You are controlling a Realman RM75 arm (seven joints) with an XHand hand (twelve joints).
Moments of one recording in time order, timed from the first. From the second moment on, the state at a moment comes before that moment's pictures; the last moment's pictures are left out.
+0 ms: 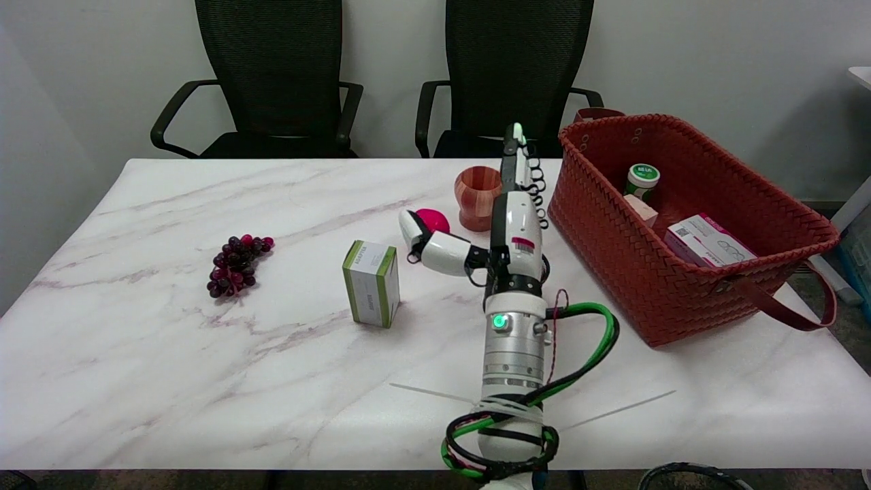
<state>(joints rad) 0.03 -1.58 -2.34 1.47 1.18 1.32 -0.15</state>
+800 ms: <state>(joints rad) -0.02 -1.51 -2.46 1.48 1.31 1.56 -0.19</state>
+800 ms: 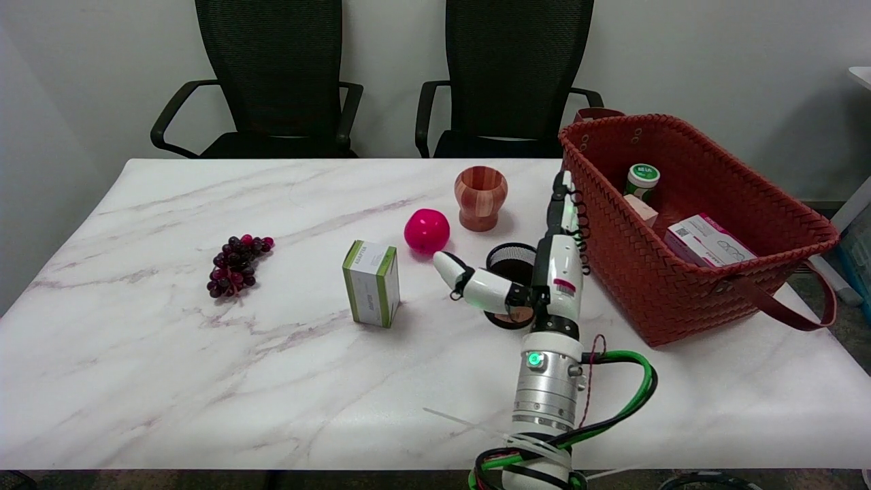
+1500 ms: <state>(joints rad) -0.03 -1.47 -2.47 1.41 1.42 1.66 -0.06</state>
